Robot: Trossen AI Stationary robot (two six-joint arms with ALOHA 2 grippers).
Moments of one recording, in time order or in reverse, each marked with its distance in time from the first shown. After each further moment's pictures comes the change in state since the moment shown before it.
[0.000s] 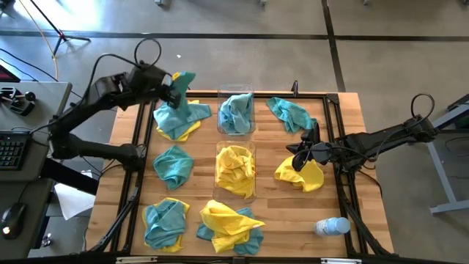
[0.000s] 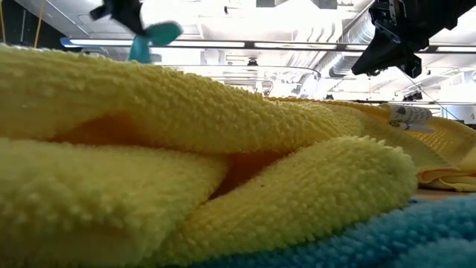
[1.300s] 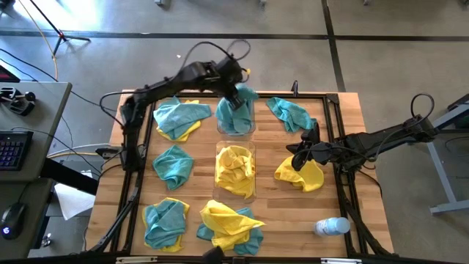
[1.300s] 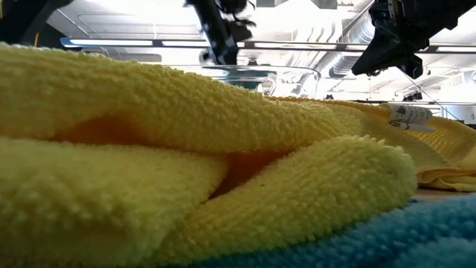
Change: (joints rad) left arm -0.056 0.856 0.587 0.067 0.254 0.336; right arm 0.000 0.002 0.000 -0.001 0.000 0.035
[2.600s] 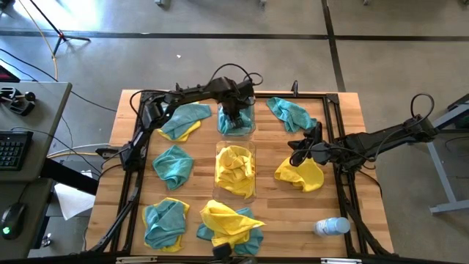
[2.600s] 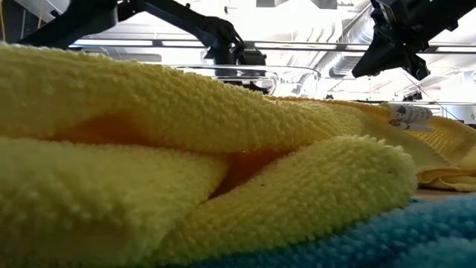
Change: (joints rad) left arm 0.009 0.297 -0.001 -0.128 0.104 0.183; right arm 0.000 0.000 0.000 -0.031 0.090 0.106
